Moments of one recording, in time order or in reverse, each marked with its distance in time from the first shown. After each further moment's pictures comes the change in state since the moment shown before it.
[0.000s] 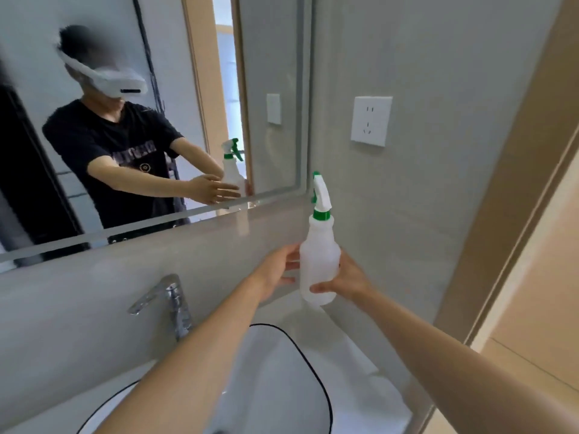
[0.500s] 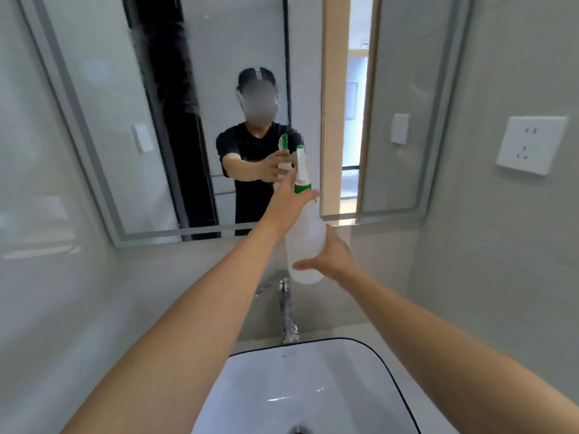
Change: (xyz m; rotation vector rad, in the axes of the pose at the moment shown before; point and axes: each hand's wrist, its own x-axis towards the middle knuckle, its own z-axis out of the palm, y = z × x) left_hand -0.093 0.113 -0.156 0.216 0.510 0.467; right_hand 0.018 -0.159 0.176 -0.082 -0.220 -0.347
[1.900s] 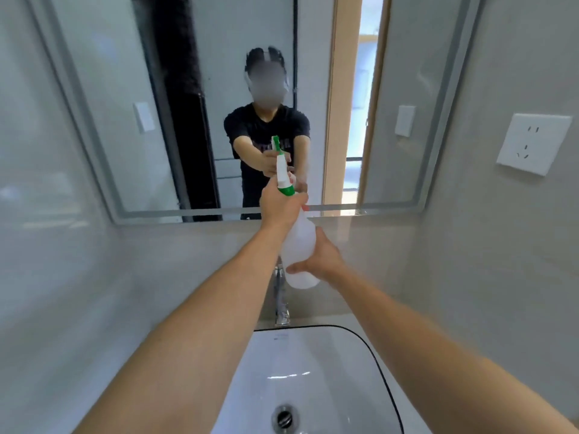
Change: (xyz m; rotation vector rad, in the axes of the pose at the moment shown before) left_hand -0.010 -0.025 0.020 -0.037 0.435 -0.126; right_hand -0.019 0.005 0.007 0.002 -0.170 0.084
